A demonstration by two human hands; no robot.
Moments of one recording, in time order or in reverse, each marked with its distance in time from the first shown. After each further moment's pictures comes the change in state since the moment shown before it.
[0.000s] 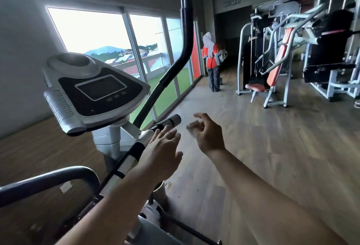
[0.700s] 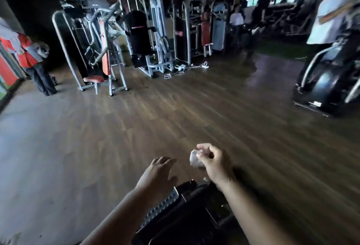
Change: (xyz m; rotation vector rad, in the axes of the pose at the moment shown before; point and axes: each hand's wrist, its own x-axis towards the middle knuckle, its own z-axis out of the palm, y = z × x) left_hand -0.158 0.363 0.133 -0.442 -0.415 0.785; right_hand -0.422 0.069 -0.369 -0.258 0.674 0.649
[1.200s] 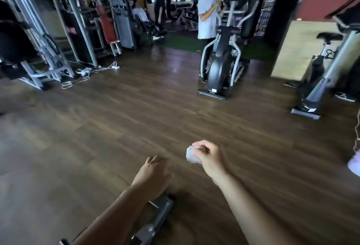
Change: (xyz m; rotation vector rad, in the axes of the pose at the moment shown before) left_hand 0.257 0.384 0.186 -0.054 -0.216 0.319; right_hand 0.107 0.168 -0.417 0.039 0.400 0.268
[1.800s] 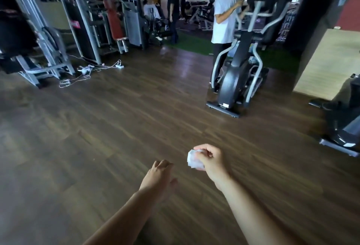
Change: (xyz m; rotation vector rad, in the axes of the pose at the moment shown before) left_hand 0.395 -0.024 0.002 0.028 0.012 -0.051; right_hand 0.404 0.011 0.030 0.061 -0.111 0.059
